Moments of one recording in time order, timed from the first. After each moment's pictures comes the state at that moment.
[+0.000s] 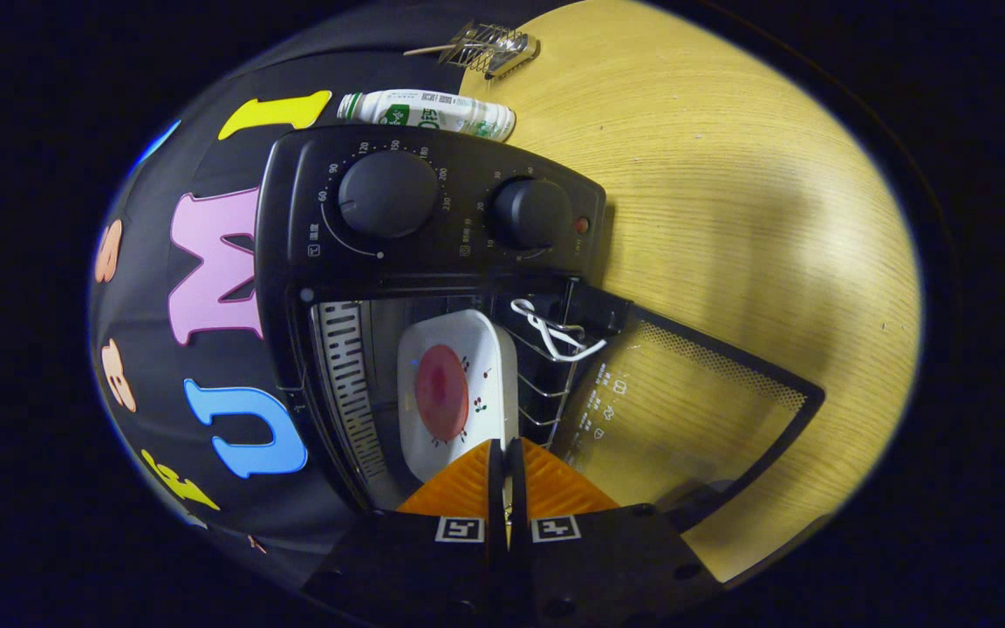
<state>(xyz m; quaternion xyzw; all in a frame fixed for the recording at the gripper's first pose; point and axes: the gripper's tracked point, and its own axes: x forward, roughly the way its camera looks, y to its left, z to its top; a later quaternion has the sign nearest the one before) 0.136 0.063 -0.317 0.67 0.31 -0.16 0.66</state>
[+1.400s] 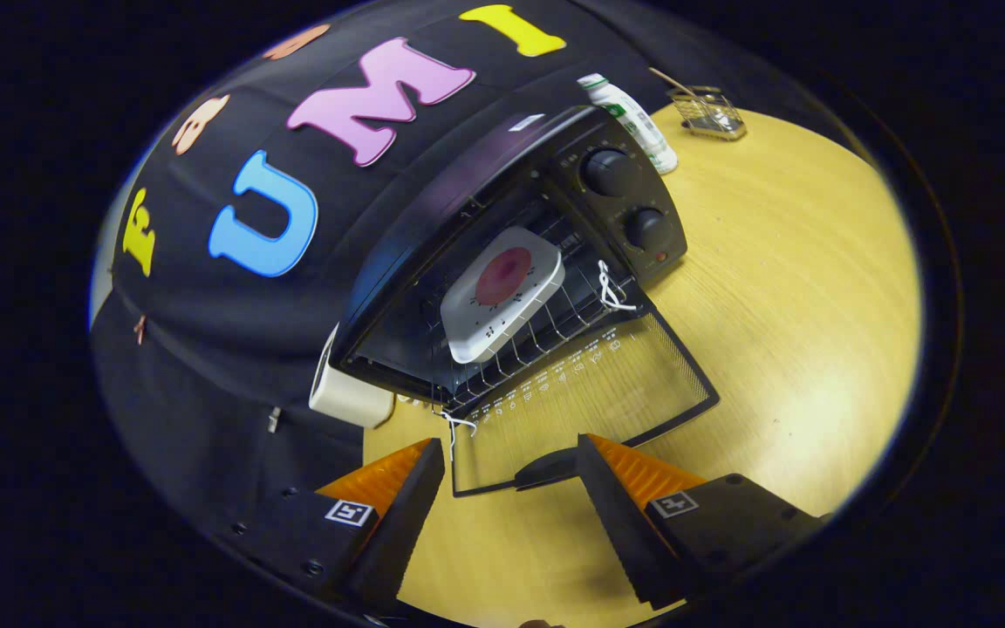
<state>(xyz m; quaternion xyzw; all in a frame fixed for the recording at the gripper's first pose) 0.032 0.087 -0.264 0.34 0.38 0.02 0.86</state>
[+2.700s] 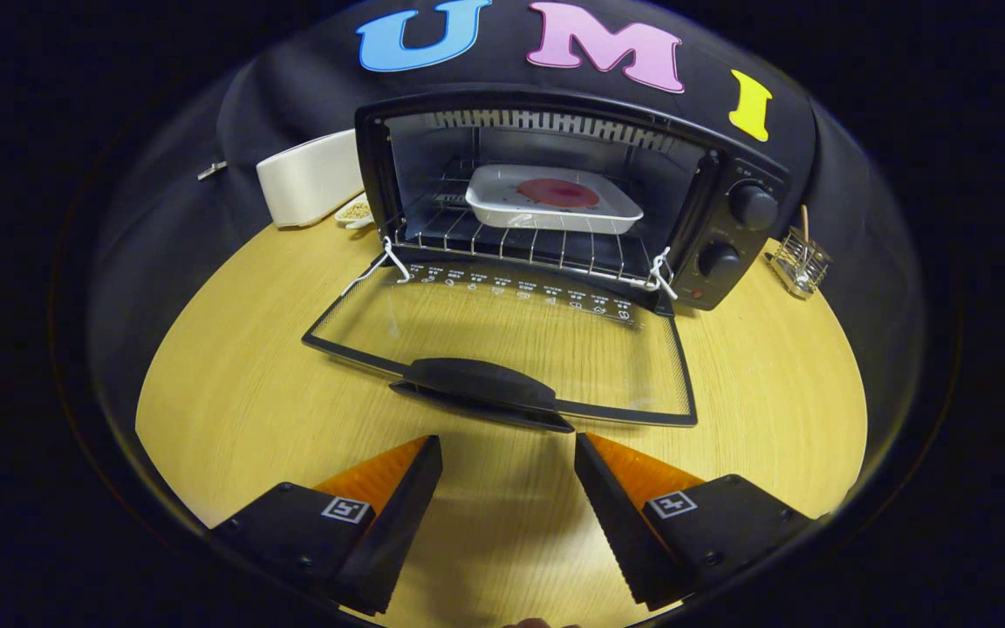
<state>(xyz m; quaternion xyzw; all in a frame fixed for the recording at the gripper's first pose) -0.011 0.092 -0.370 -0.04 0.44 0.06 0.90</state>
